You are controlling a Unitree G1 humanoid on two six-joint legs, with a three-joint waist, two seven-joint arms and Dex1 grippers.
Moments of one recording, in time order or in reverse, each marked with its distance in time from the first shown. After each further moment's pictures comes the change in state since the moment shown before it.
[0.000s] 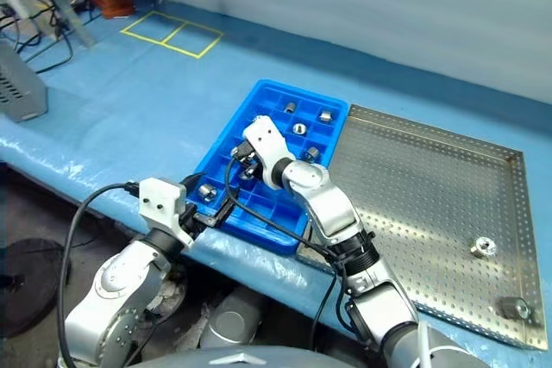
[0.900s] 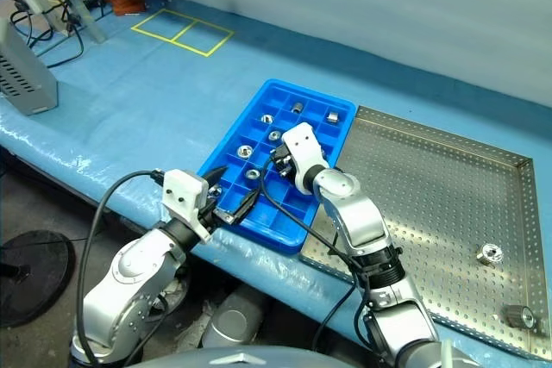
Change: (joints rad) left arm -0.095 0.008 -0.075 0.050 -0.004 0.000 -0.058; right arm 0.126 -0.082 -0.085 -0.099 -0.004 0.073 -0.045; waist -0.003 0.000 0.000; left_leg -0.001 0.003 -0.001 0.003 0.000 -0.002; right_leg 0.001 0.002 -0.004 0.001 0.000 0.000
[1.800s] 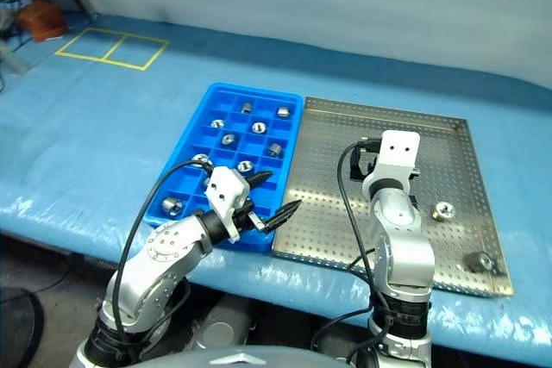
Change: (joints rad) left arm -0.194 0.016 -0.171 0.158 -0.031 0.000 -0.183; right arm 0.259 0.168 -0.376 -0.371 -0.109 0.090 -0.484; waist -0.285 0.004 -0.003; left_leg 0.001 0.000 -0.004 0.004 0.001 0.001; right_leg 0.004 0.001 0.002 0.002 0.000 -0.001
